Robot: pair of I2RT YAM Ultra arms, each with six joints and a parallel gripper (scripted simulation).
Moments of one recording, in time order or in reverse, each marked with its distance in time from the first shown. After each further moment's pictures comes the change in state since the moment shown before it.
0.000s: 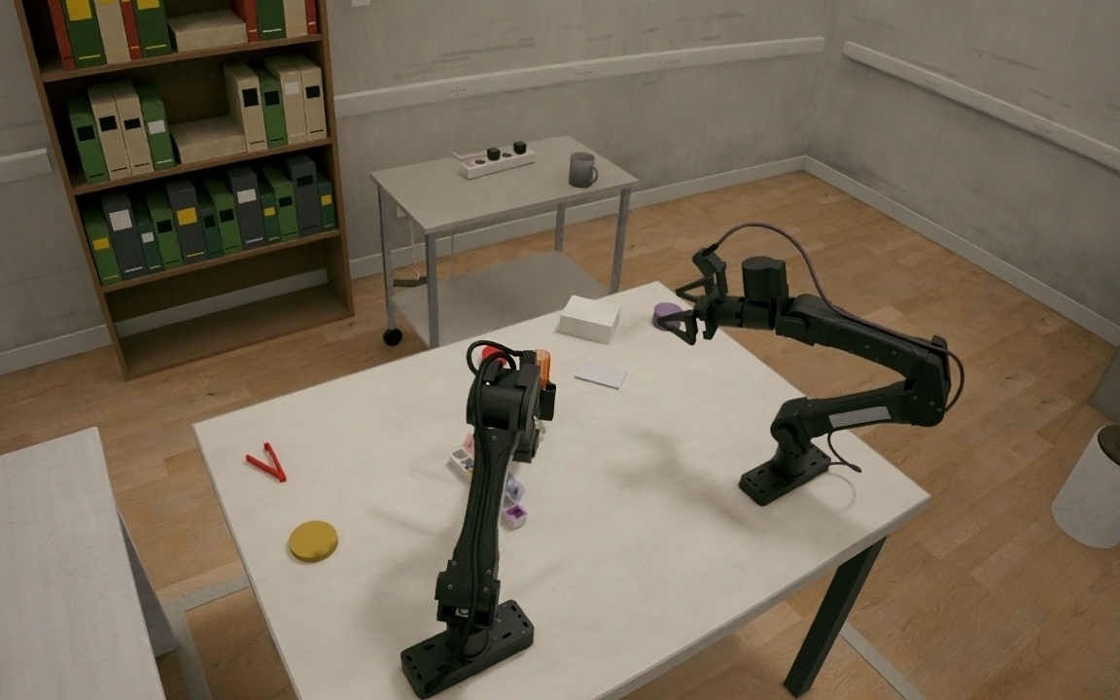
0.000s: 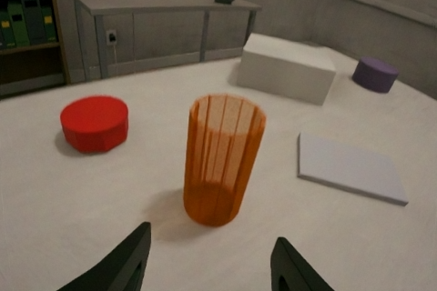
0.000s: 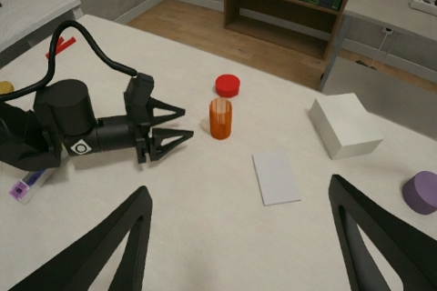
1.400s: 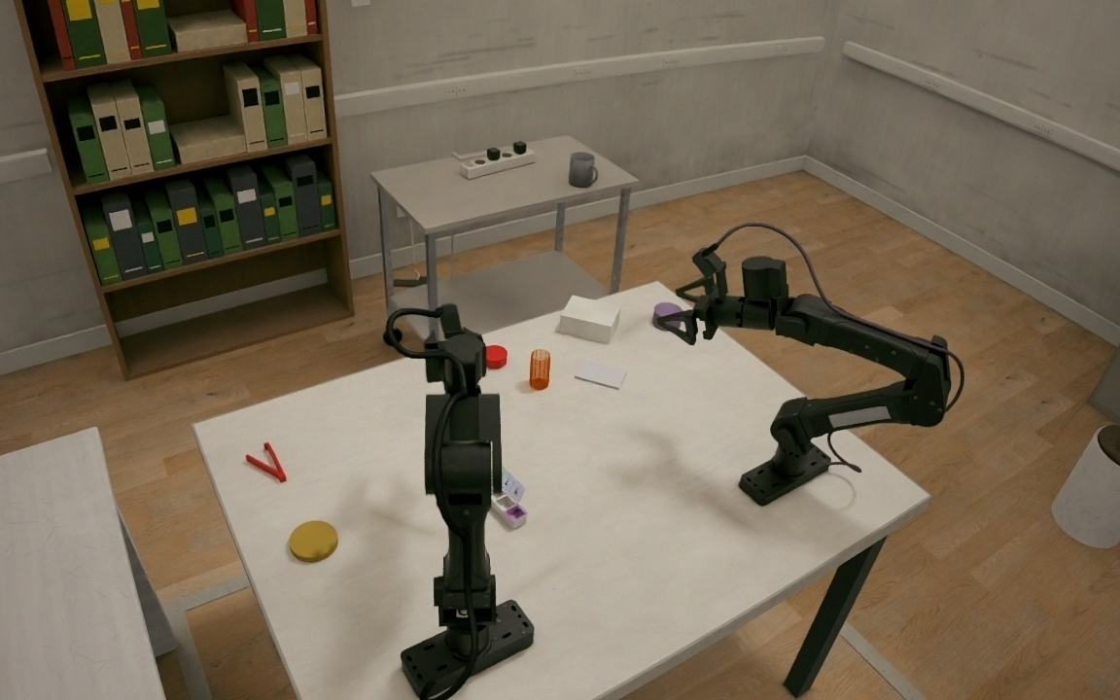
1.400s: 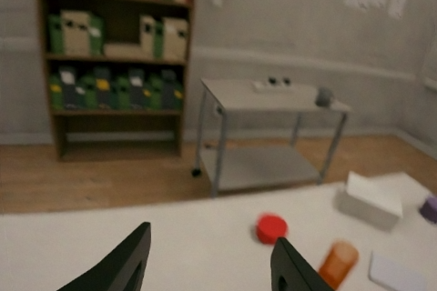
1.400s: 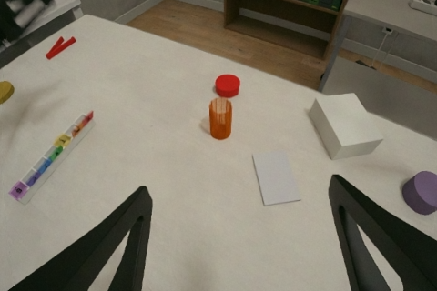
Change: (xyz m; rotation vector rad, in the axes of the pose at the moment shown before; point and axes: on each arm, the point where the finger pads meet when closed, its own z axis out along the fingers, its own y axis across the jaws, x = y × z) left arm -0.182 0.137 -0.205 -0.376 -0.185 -0.038; right arm 0.000 0.000 0.000 0.000 0.000 0.000
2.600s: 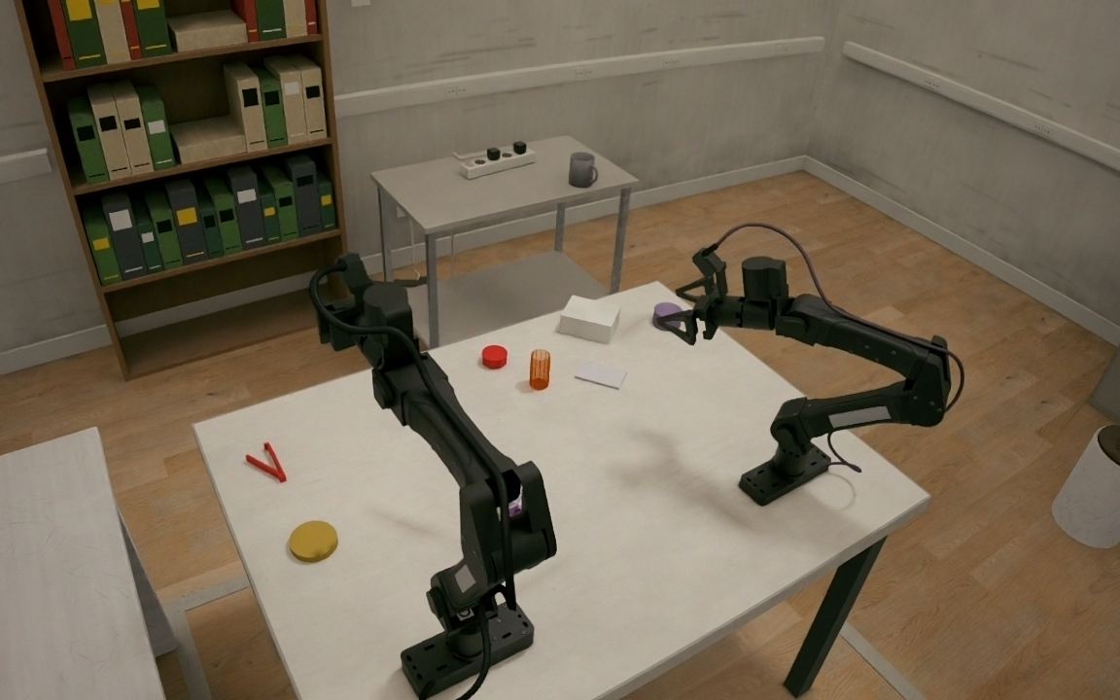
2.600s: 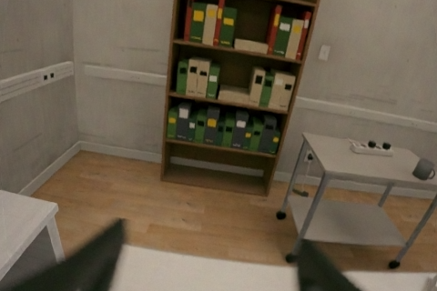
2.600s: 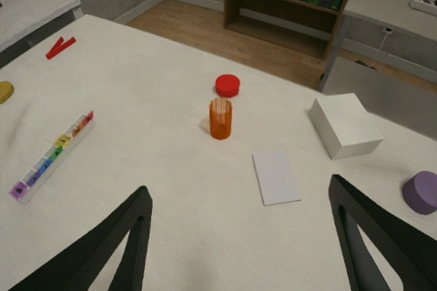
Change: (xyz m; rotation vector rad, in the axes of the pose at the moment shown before) left arm -0.162 0.170 -0.099 -0.342 -0.036 -0.008; right arm 0.000 0.000 0.000 0.000 0.000 0.000
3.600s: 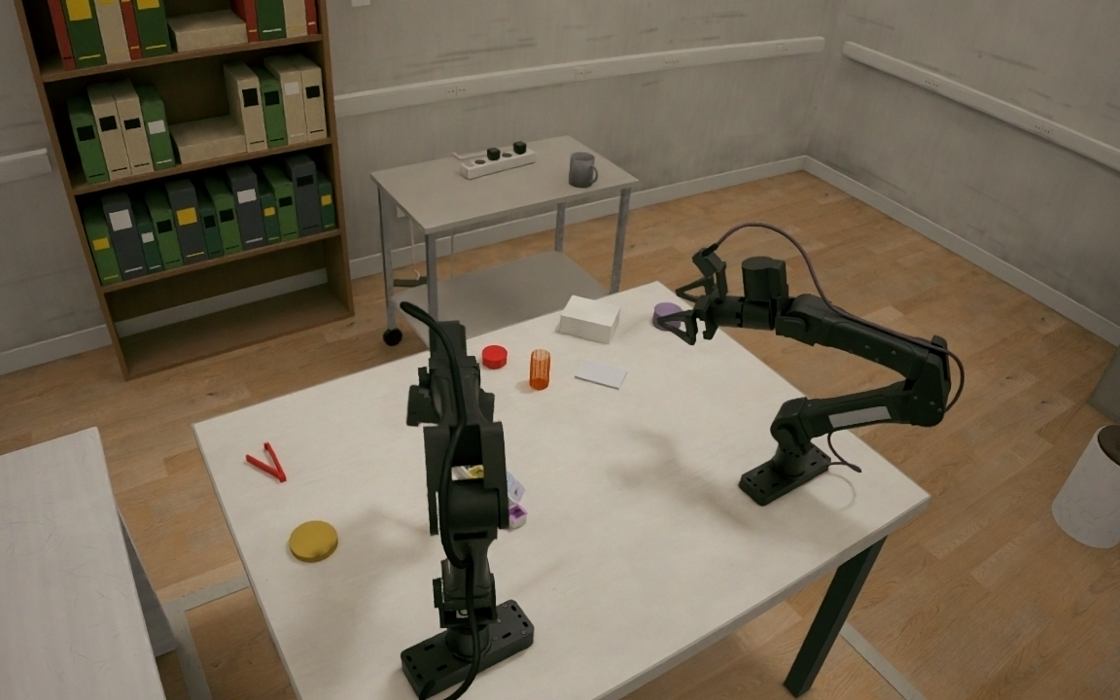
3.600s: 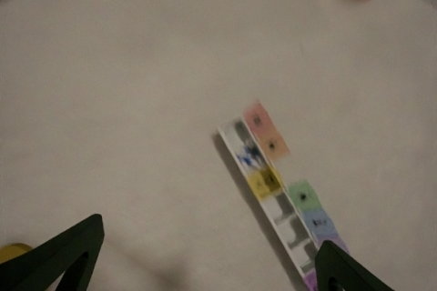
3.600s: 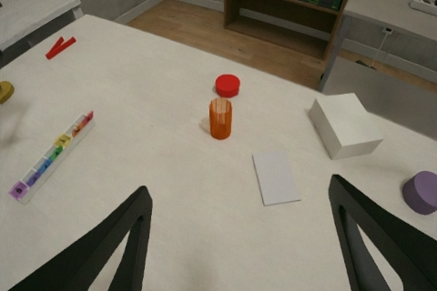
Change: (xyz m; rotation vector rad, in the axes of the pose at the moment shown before) left arm 0.258 -0.138 -0.078 0.477 0.944 0.344; right arm 0.000 0.000 0.000 0.000 0.000 0.000
